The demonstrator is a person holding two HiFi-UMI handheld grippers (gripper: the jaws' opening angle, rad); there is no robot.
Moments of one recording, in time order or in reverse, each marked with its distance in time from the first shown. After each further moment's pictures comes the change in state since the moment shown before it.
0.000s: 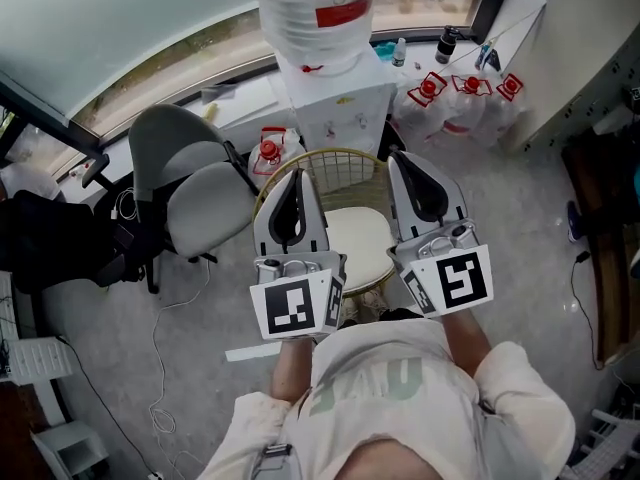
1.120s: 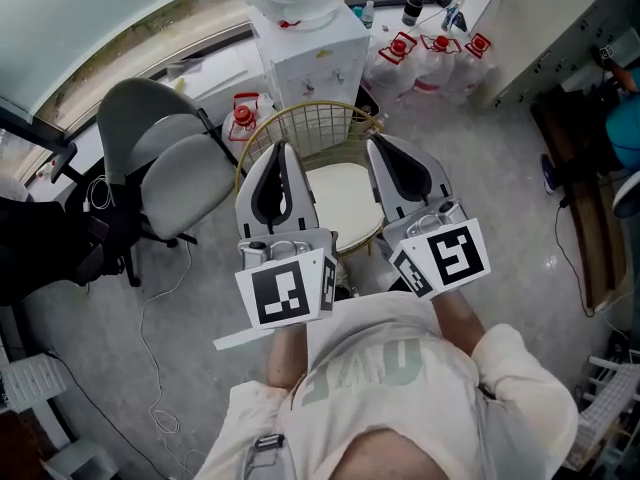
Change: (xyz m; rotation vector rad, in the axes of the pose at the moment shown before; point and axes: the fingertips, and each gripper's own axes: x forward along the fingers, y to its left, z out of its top) left arm -0.065 0.034 -0.003 -0.048 0.000 -0.050; right arm -0.036 0.085 -0.027 0.053 0.119 -0.031
